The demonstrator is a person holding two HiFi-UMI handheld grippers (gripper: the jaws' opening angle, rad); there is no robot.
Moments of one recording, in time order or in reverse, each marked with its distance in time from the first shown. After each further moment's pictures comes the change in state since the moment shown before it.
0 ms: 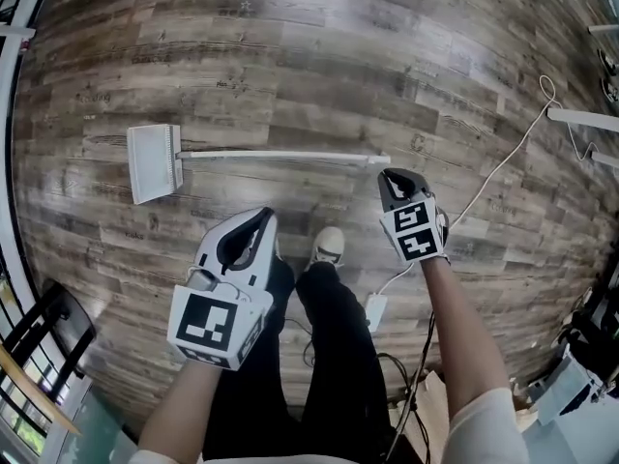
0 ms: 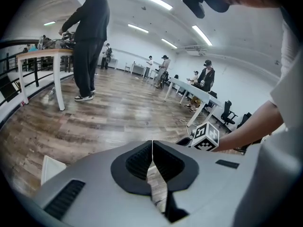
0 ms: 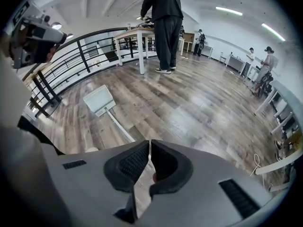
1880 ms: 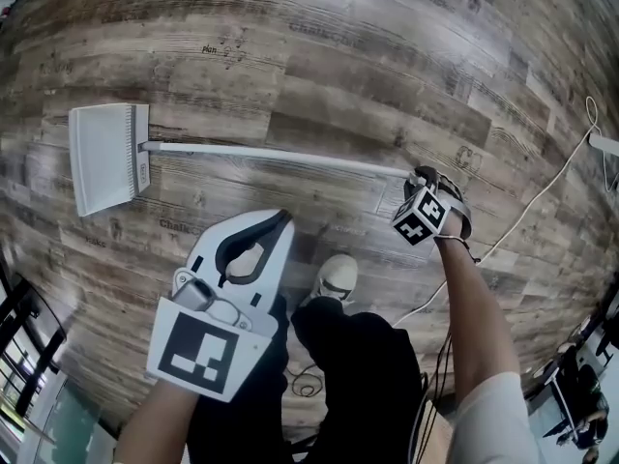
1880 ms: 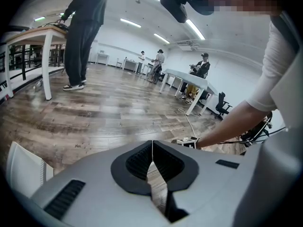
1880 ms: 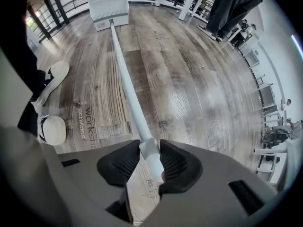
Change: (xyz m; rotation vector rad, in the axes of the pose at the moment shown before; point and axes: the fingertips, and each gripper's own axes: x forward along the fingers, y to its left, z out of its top) left arm 0.147 0.073 -0.139 0.066 0.027 -0.097; right arm 0.269 -0.038 -0.214 -0.515 0.469 -0.026
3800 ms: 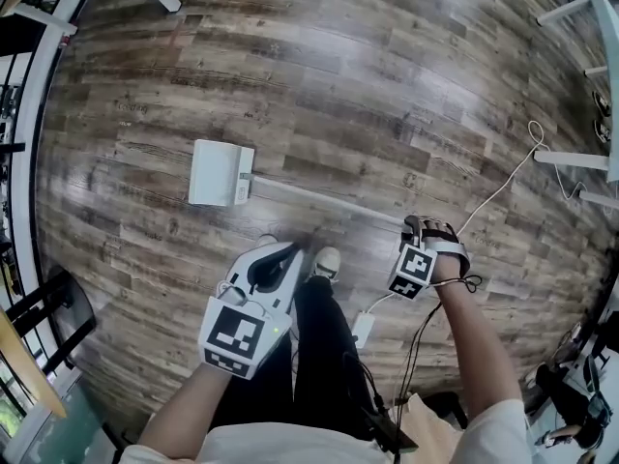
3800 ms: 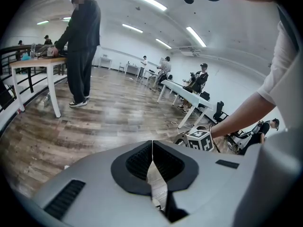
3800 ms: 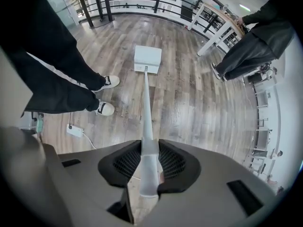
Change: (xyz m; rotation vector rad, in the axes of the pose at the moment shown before) left arm -0.222 -0.153 0.212 -0.029 -0.019 0.026; right arm -0.429 -0.028 -0.013 -0.380 0.000 -0.052
